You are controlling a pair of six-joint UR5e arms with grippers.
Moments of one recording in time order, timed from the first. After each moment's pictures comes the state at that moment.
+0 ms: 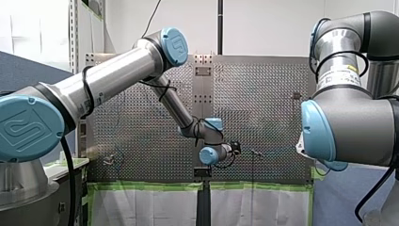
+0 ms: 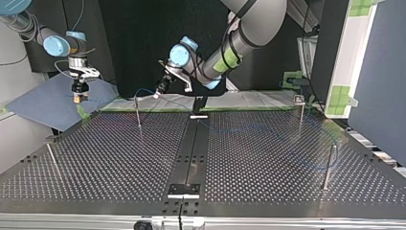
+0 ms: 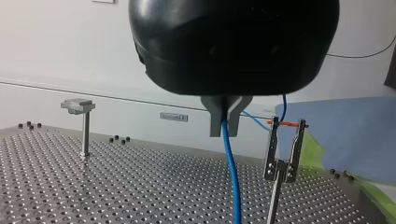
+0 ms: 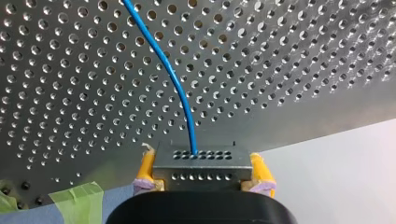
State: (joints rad) left arm -0.72 -2.56 -1.37 -2.34 -1.64 -1.74; right arm 1.44 -0.70 1.74 -1.08 1.17 1.87
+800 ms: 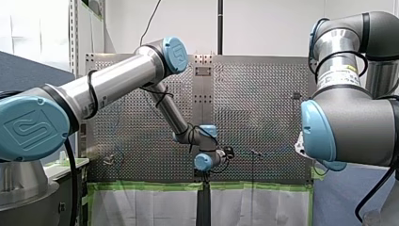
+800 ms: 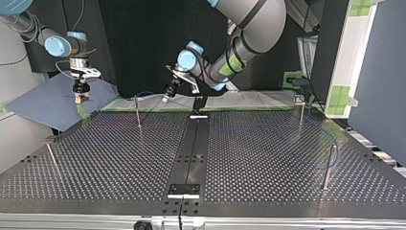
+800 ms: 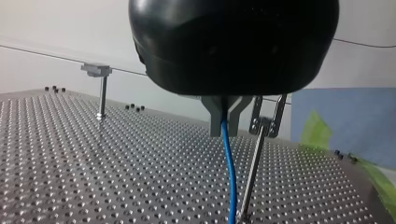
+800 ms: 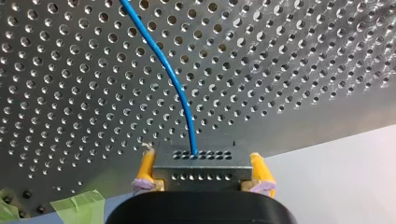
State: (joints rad) left arm -0.67 -2.61 -1.38 -2.28 -1.63 -1.85; right arm 1.45 -0.70 1.74 -1.09 1.17 1.88
